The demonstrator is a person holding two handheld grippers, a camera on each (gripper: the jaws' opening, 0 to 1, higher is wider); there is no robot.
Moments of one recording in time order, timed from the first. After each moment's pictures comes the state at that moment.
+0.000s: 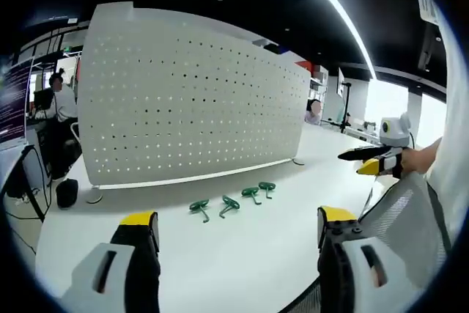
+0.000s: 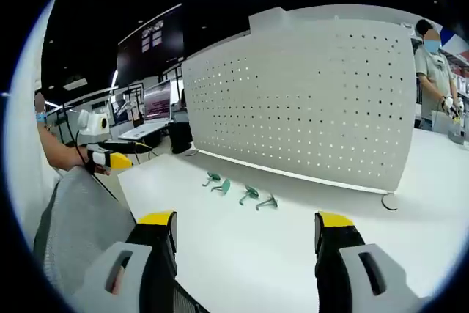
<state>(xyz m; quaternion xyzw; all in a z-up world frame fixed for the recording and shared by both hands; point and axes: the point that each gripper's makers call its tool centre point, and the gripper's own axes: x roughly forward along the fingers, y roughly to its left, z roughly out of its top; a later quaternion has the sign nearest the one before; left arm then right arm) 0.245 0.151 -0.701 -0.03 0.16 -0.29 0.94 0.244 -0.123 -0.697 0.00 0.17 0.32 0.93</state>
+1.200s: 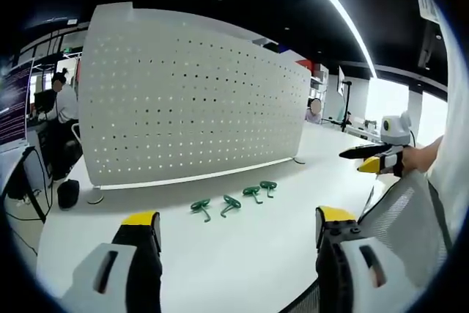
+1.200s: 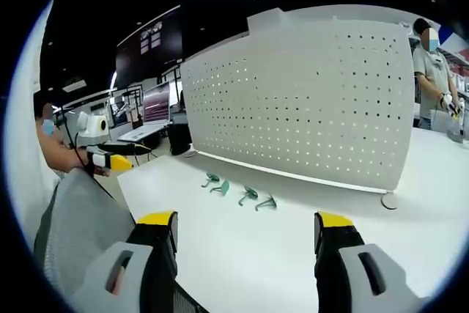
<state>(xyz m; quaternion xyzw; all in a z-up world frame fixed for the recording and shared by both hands) 0.247 0.159 -0.712 -0.03 0.16 -0.29 0.94 0.244 -0.124 -0.697 -0.01 0.17 0.32 0.93</state>
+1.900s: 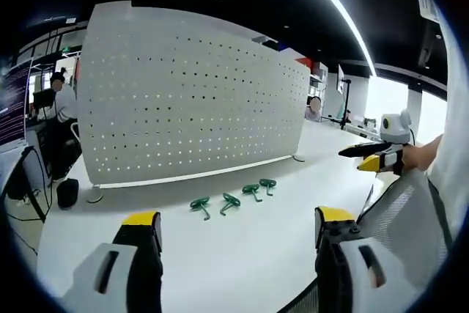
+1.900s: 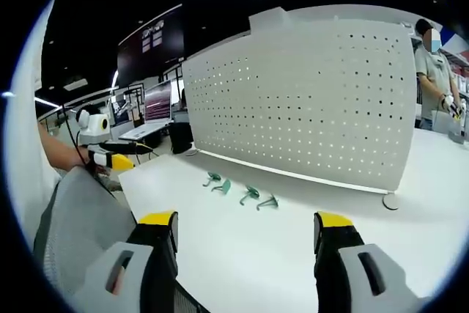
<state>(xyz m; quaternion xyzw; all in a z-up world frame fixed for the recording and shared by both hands) 0.246 0.158 -0.714 -0.02 0.16 -0.29 0.94 0.242 -0.123 -0.698 -0.01 0.17 0.33 0.93</state>
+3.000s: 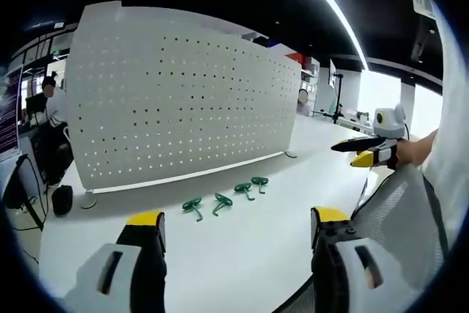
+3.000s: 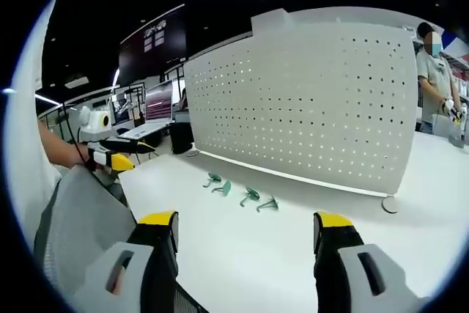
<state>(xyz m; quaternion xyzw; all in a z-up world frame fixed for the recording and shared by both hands) 0.242 0.140 -0.703 0.00 0.17 -0.32 0.93 0.242 -0.120 -0.695 -0.01 0.17 0.33 0.93</state>
